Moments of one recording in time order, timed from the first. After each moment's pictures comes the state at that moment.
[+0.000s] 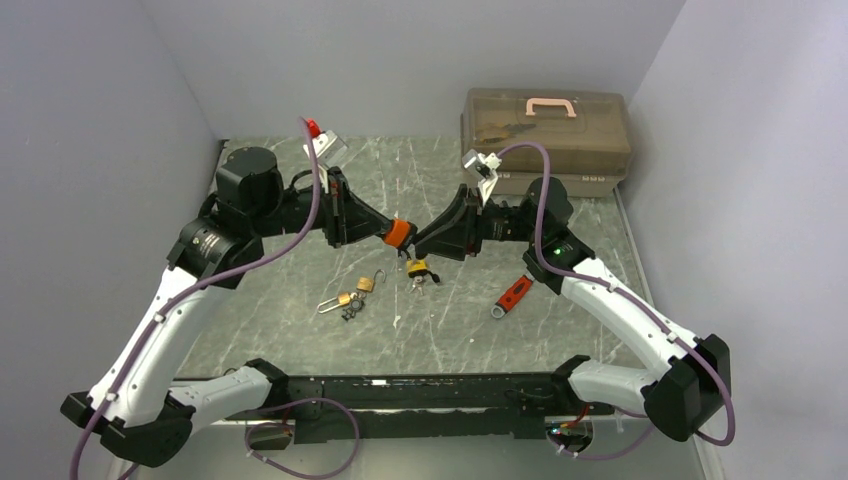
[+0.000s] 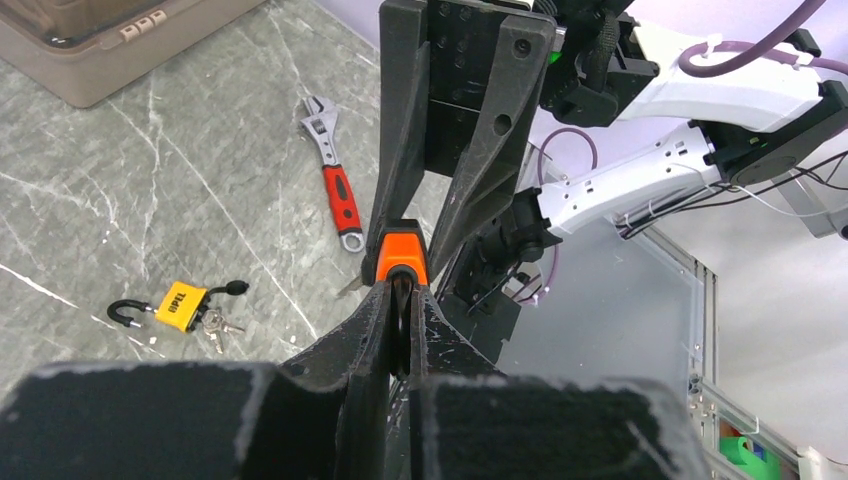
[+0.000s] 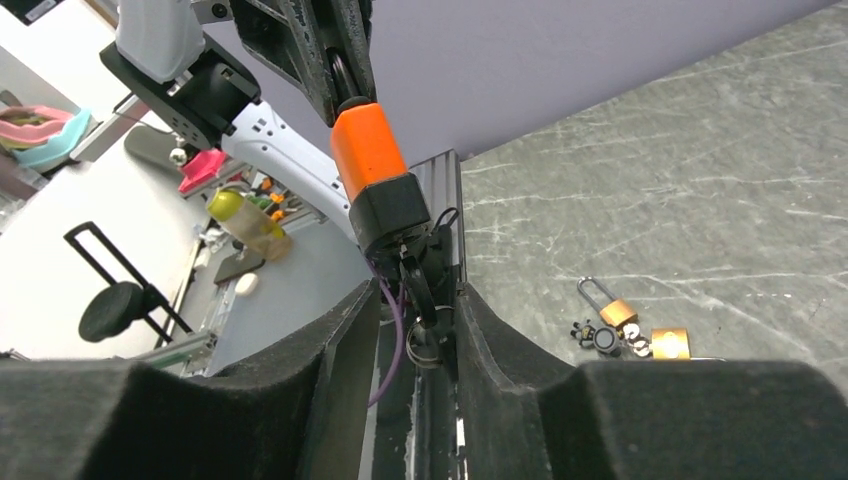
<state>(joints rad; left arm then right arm) -0.53 1.06 1.44 -0.61 0.69 -0.31 0.58 1.15 0.95 0.32 -0.98 0.59</state>
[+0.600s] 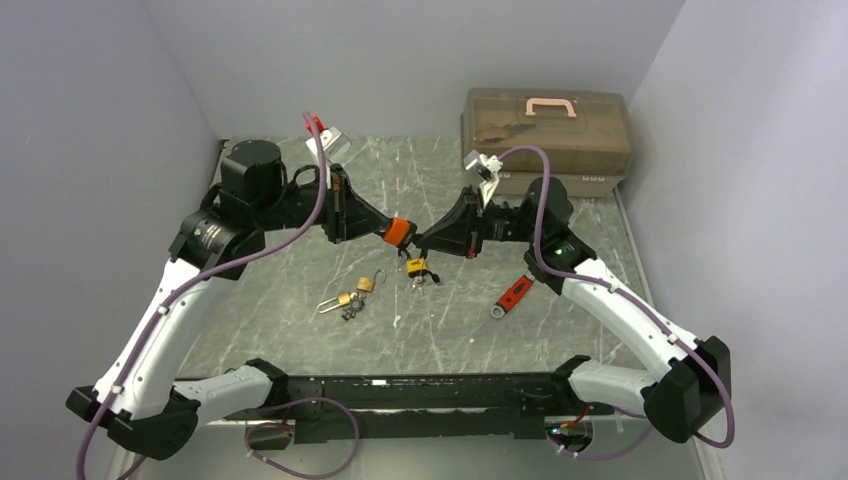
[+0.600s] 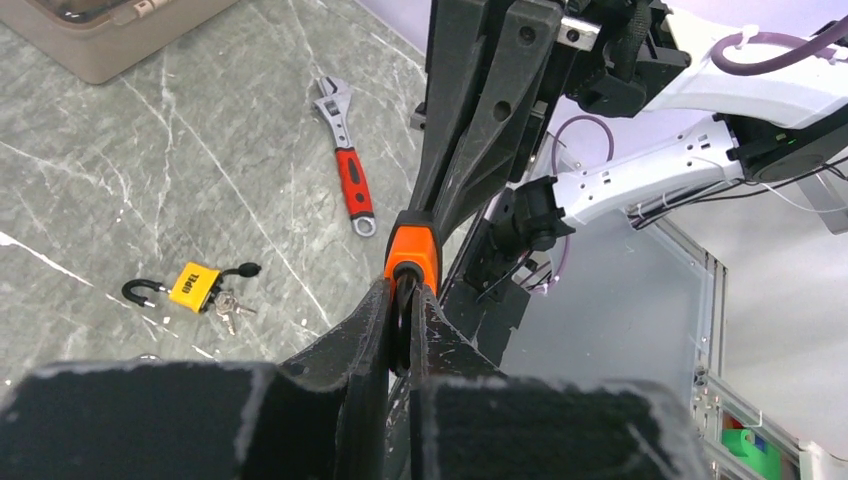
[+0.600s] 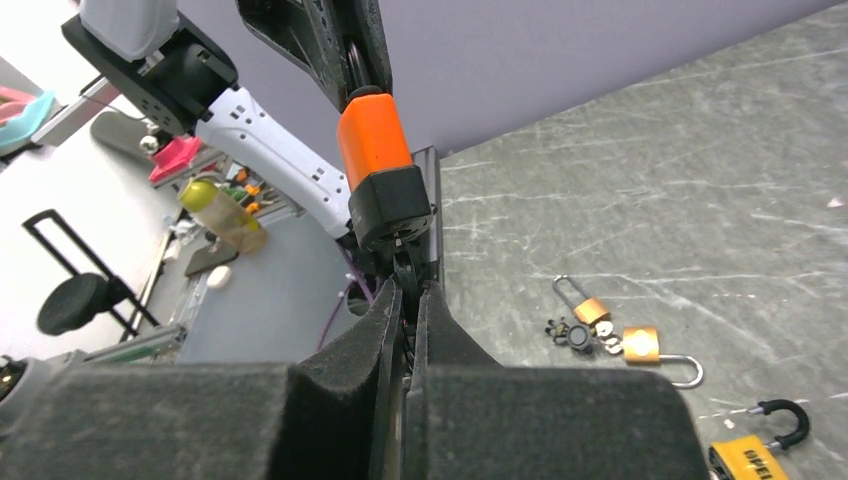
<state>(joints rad) -0.50 1.10 1.49 -0.68 0.69 -0.28 0.57 1.15 0.95 0.27 -0.97 0.50</state>
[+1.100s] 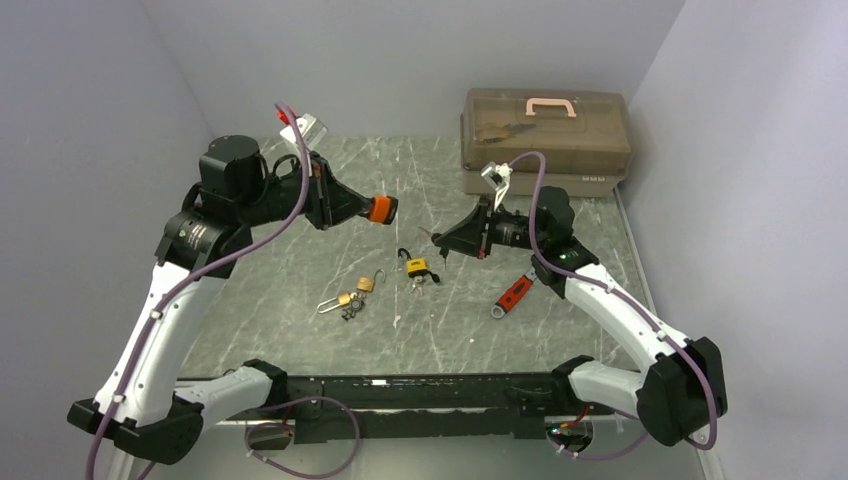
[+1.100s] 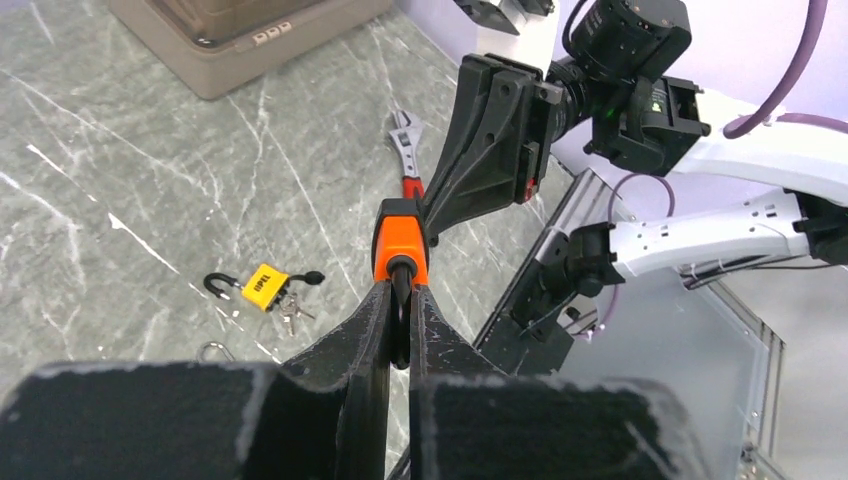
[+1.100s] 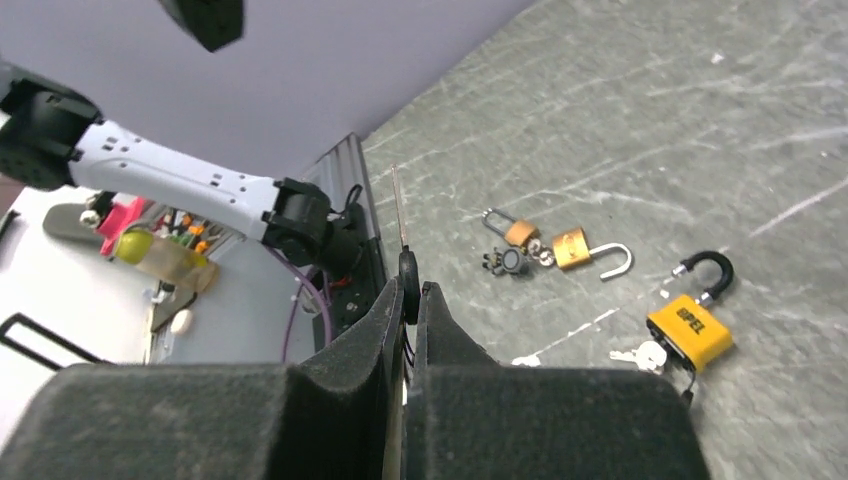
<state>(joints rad) -0.40 1.09 1.51 -0.69 0.66 -0.27 0.43 1.13 0.79 0.27 -0.93 0.53</state>
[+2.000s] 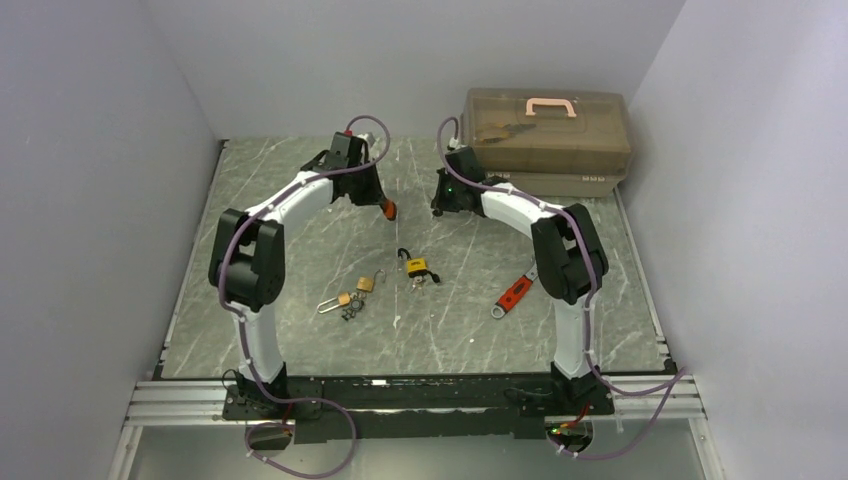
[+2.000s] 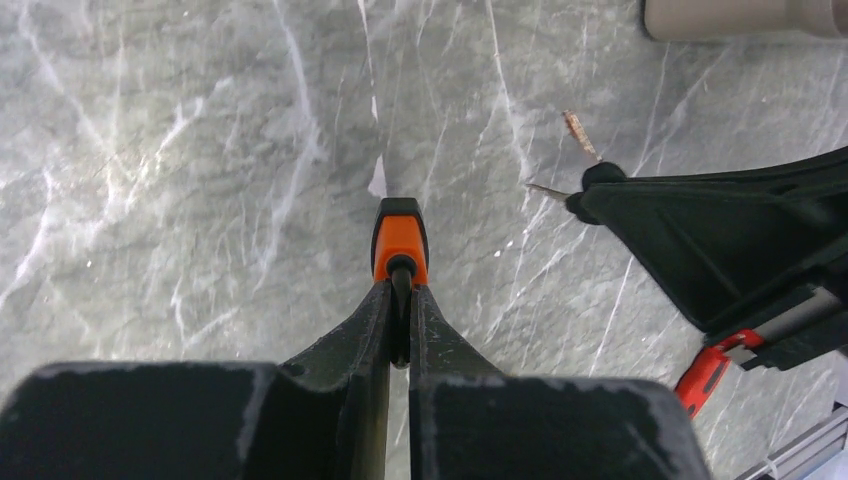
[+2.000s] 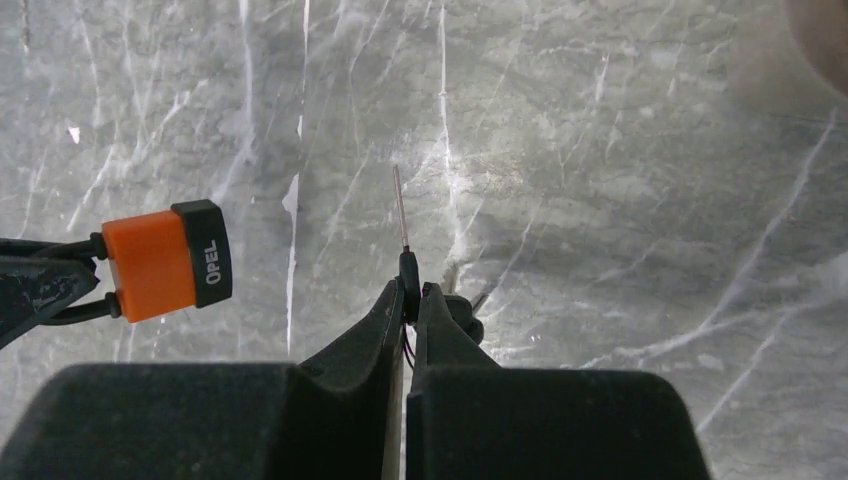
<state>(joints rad) -0.35 1.93 1.52 -0.40 0.20 -0.47 0.47 2.04 1.48 -0.20 -0.06 0.50</state>
